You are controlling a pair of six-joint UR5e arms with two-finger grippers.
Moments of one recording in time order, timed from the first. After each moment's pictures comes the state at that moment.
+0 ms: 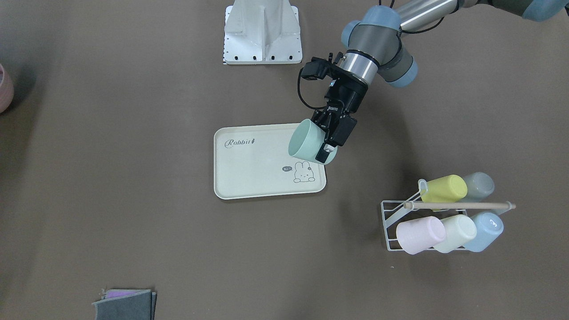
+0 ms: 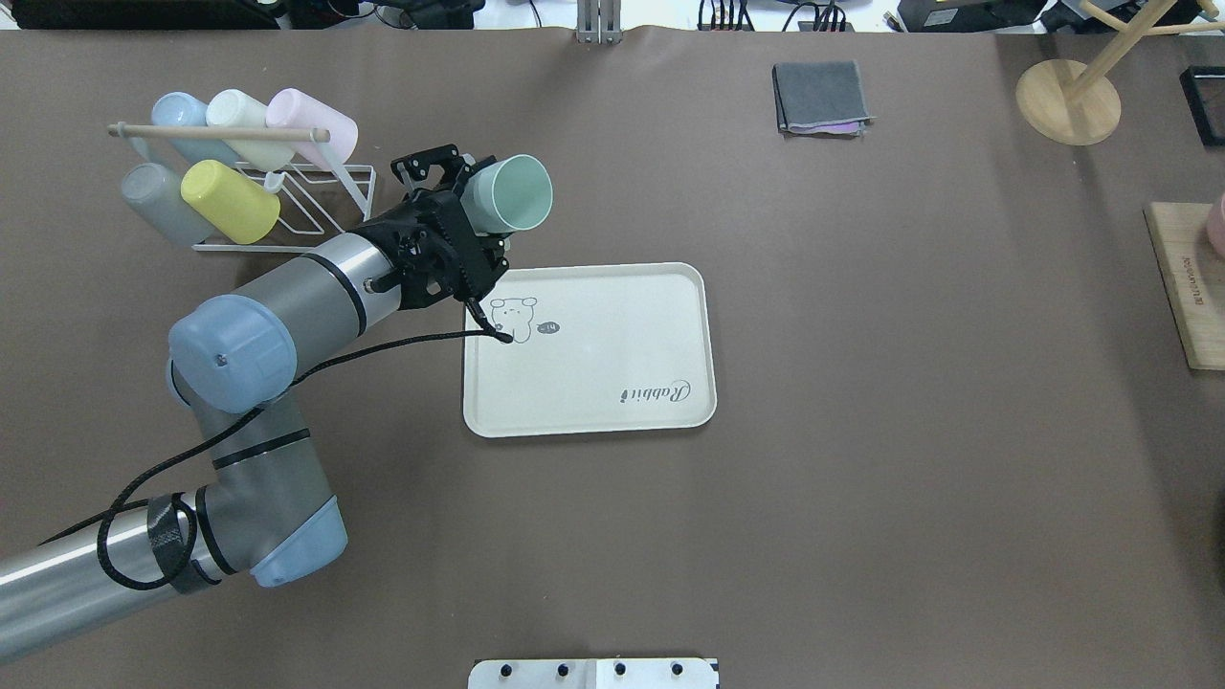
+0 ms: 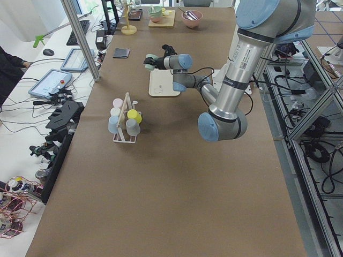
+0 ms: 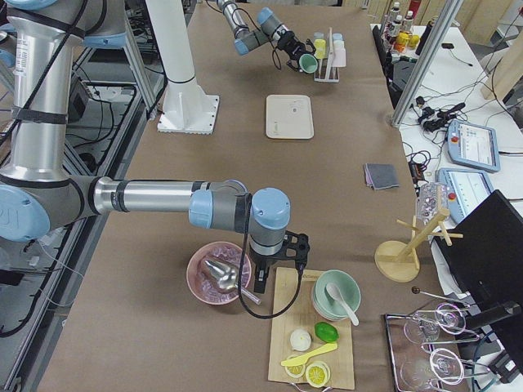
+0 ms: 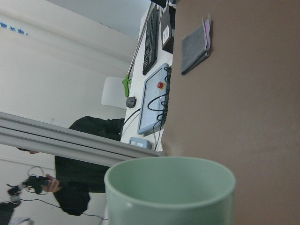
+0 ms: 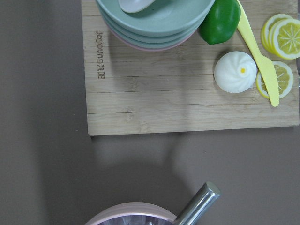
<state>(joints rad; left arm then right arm) -0.52 -2.05 -1.63 -2.68 -1.32 0.15 1.61 -1.75 1.79 -1.68 2.28 0.00</state>
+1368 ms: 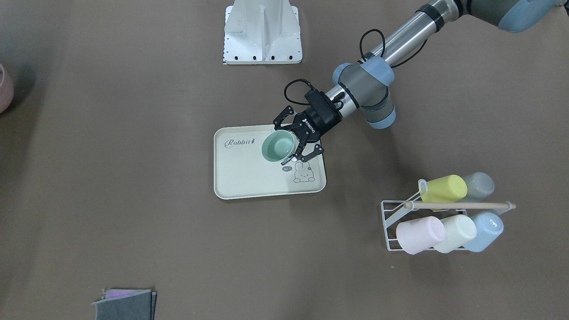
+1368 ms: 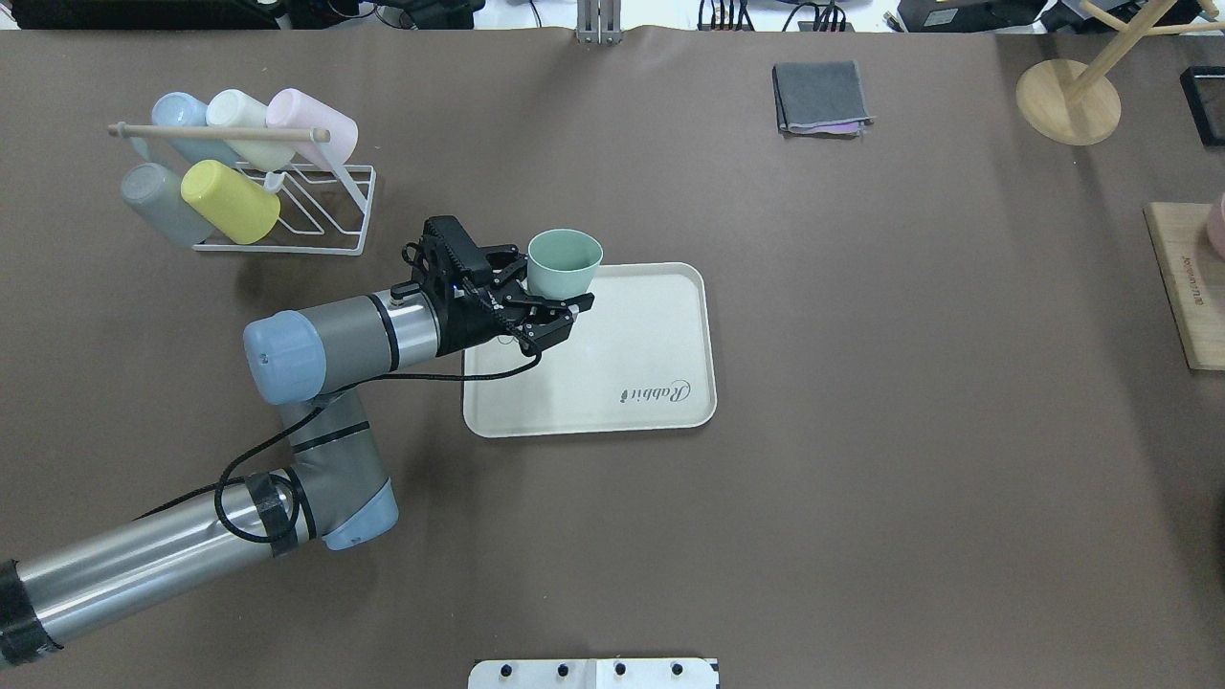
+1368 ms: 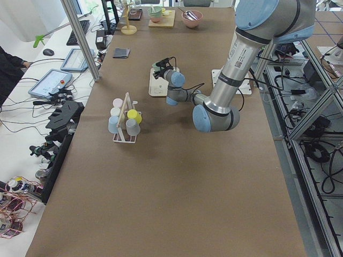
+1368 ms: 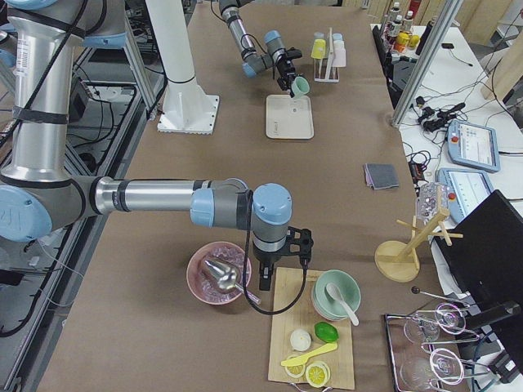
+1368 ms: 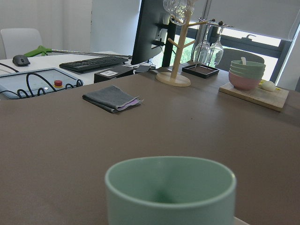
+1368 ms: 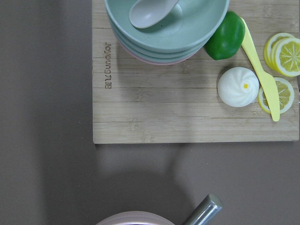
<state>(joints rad) -0.50 -2.19 -1.20 -3.17 -1.57 -0.55 1.60 -1.74 1.79 -1.66 2.27 -0.01</state>
